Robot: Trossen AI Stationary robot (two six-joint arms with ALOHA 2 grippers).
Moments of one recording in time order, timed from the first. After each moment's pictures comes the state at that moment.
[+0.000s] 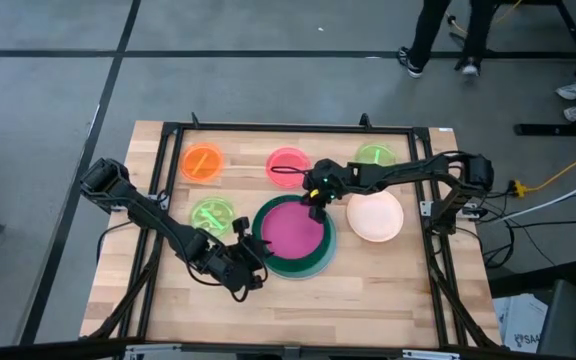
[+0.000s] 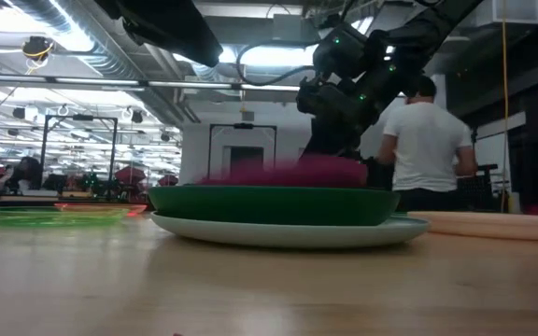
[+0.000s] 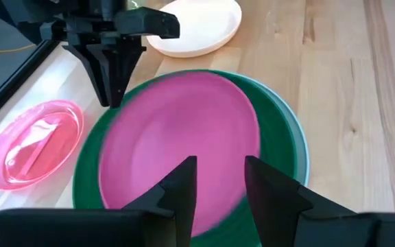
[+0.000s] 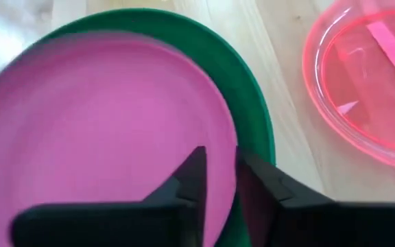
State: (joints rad) left arm -0.54 1.59 1.08 -0.36 -0.74 -0.49; right arm -0.18 1.70 0.95 -0.06 -0.19 0.10
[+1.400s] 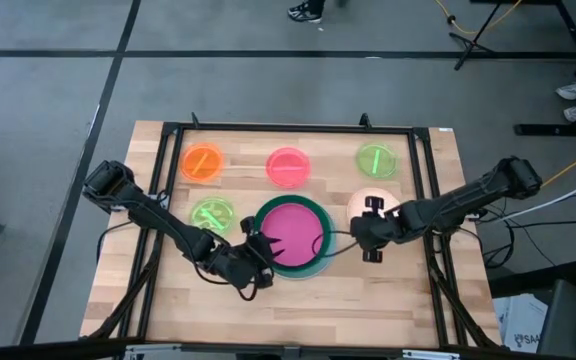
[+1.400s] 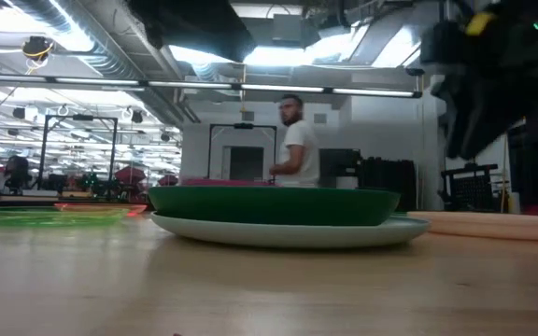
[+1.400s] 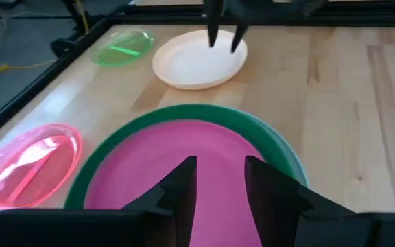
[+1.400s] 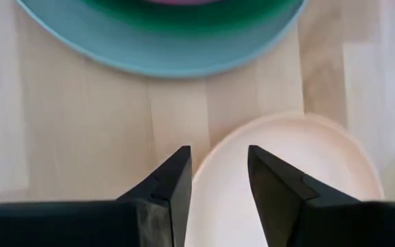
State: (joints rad) left arm -0.51 1.63 1.06 -0.14 -0.79 -0.41; right arm 0.36 1.31 0.83 -0.79 0.29 0.35
